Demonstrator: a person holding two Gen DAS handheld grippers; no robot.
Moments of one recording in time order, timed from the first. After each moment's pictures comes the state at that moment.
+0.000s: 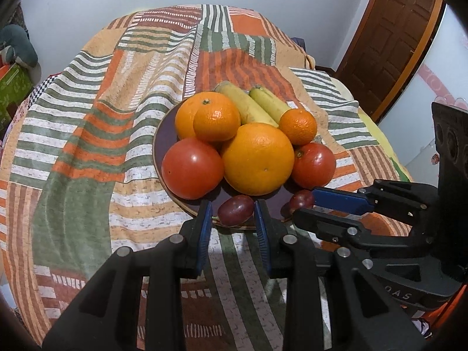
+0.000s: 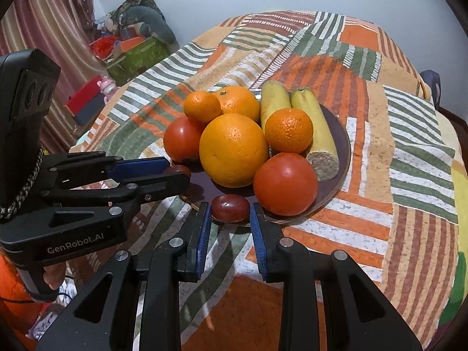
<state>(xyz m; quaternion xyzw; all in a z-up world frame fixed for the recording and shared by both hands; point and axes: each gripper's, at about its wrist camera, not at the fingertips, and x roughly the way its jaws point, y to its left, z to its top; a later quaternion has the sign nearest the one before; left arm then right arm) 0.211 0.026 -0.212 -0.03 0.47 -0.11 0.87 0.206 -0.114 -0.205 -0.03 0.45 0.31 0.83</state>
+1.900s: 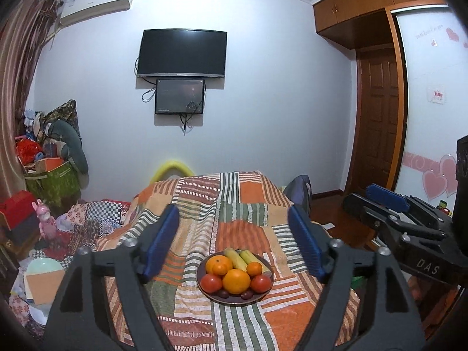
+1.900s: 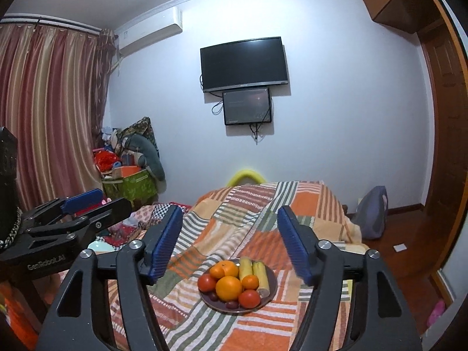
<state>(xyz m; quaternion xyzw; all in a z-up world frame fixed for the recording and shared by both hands) 0.028 0.006 0.021 -0.02 0.12 -0.03 0.99 0.075 -0.177 0.000 0.01 0.11 0.24 0.96</state>
